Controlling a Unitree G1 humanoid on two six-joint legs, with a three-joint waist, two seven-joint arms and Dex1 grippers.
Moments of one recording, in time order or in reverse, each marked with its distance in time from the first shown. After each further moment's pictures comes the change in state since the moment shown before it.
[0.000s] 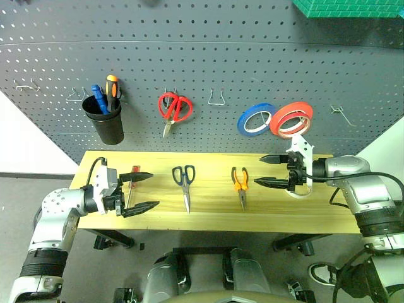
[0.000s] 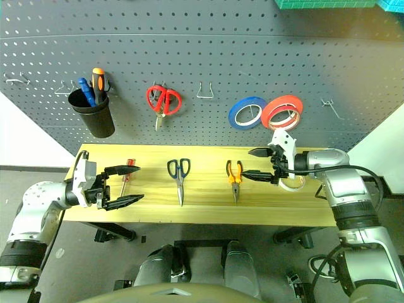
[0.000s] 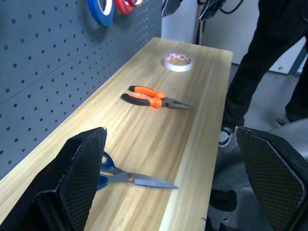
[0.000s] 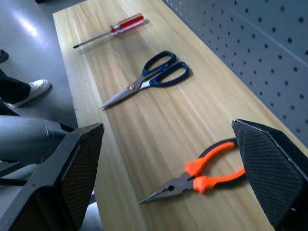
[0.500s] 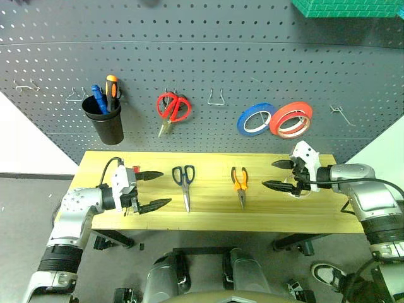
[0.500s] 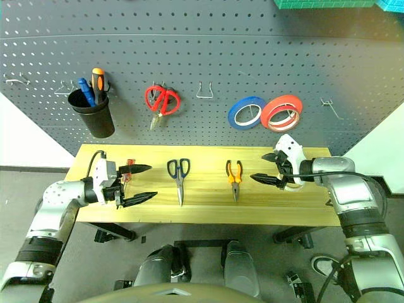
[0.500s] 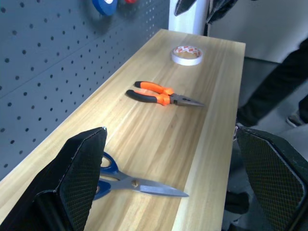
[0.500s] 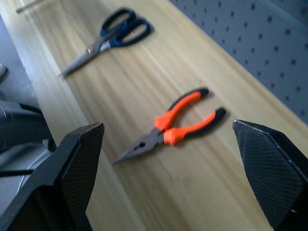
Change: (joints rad) left arm -0.033 -0.082 -0.086 0.008 0.118 -0.024 0.140; right arm 0.073 -0.035 -0.003 -0.021 -0.081 0.053 -0.139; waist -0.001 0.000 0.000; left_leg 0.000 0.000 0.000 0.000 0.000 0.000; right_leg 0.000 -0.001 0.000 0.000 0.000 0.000
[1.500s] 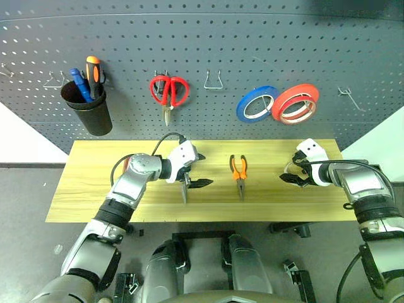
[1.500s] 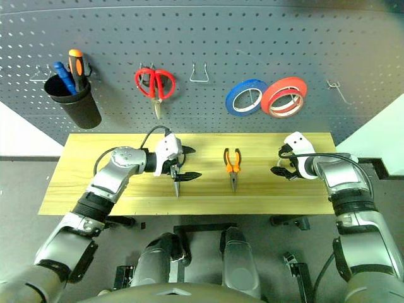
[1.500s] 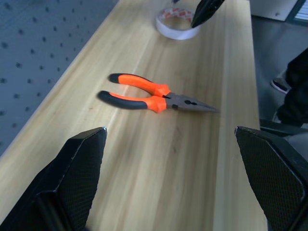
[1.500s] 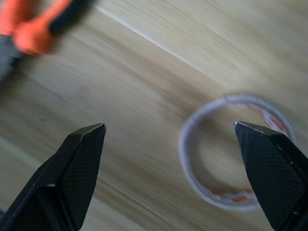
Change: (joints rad) left arm -0.433 -0.227 -0.300 0.115 0.274 0.289 0.227; right arm -0.235 0.064 0.057 0.379 -0.218 0.175 -0.289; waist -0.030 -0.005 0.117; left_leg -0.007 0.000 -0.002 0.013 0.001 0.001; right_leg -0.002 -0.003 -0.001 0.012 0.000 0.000
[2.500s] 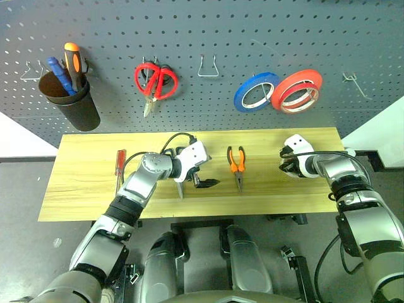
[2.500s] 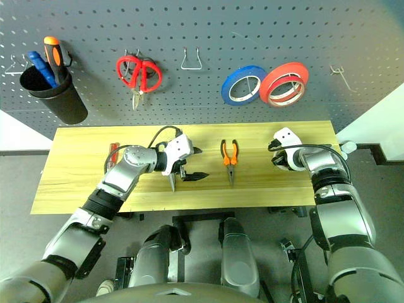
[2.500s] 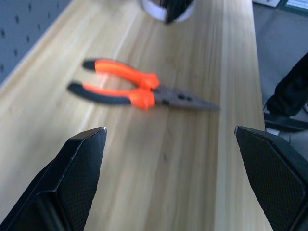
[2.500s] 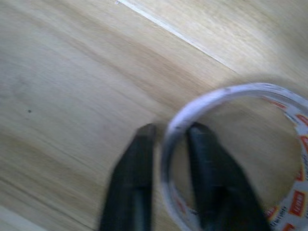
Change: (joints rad) left arm 0.012 -0.004 -0.043 -0.042 0.040 0.057 0.021; right arm -0.214 0.110 0.054 0.375 -0.137 -0.166 -0.009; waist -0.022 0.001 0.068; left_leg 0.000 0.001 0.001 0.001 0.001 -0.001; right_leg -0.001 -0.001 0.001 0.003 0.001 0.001
